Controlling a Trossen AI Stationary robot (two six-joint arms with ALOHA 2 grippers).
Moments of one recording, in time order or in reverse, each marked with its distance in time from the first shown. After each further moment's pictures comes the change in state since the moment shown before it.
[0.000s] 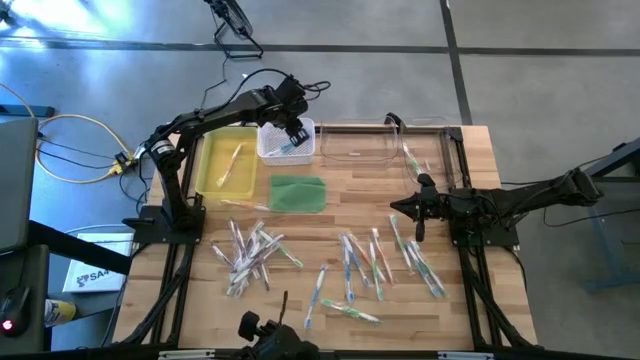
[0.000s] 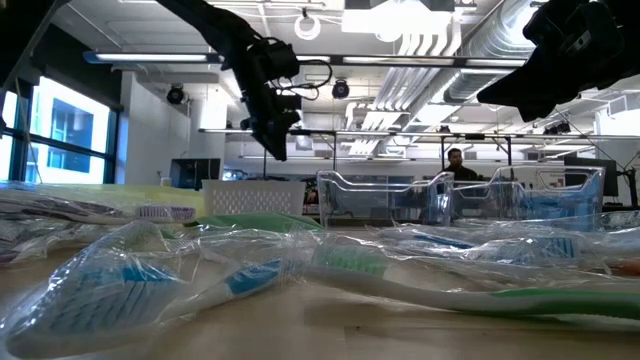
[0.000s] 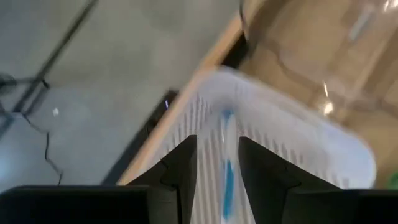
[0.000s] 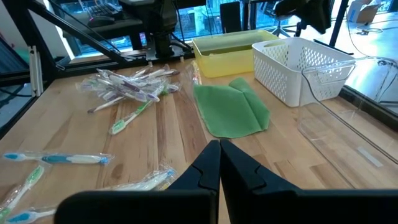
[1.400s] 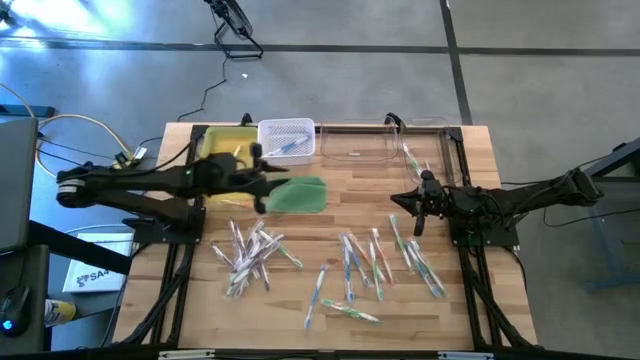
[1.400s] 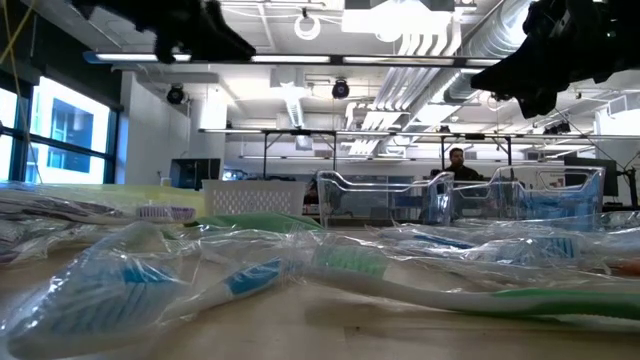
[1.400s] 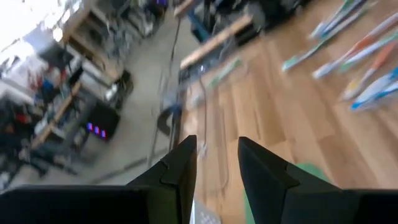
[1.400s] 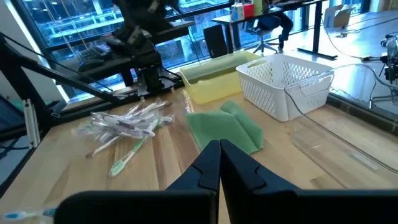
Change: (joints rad) left arm -0.570 -0.913 -0.888 0.666 -0.032 0.522; right arm 0.000 0.000 0.000 0.099 0.080 0.105
